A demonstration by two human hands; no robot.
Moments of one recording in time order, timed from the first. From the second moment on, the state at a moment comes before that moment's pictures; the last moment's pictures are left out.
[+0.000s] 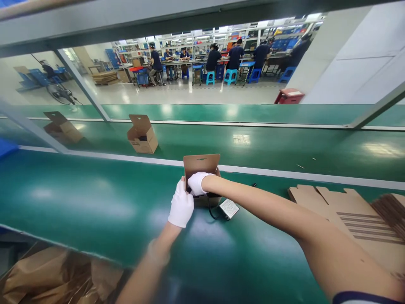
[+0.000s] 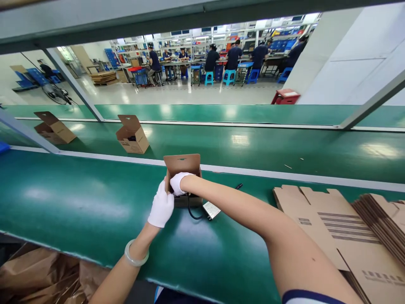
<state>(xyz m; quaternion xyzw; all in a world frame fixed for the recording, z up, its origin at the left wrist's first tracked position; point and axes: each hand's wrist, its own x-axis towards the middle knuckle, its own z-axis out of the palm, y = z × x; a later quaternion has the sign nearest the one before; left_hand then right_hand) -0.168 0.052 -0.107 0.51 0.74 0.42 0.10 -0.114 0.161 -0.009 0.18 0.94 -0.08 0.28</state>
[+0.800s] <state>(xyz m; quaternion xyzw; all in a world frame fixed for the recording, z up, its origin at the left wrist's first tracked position) -0.141 0.042 -0.045 0.76 0.63 0.14 -0.10 0.071 0.110 0.009 0.20 0.86 -0.43 0.18</state>
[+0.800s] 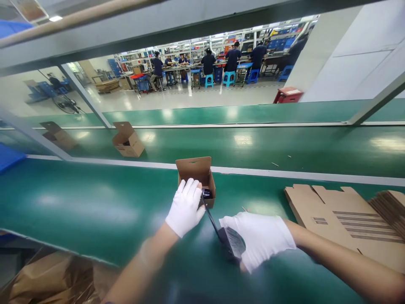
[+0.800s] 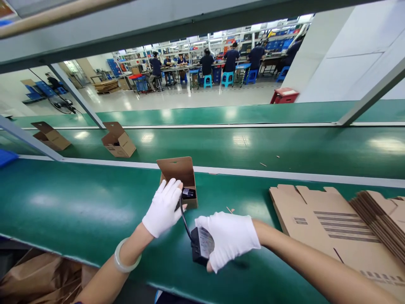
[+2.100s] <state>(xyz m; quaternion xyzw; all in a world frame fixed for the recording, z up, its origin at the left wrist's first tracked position) -0.204 0.021 -0.084 0.63 0.64 0.44 0.08 -0.017 0.120 0.002 0.22 0.96 0.09 0.13</state>
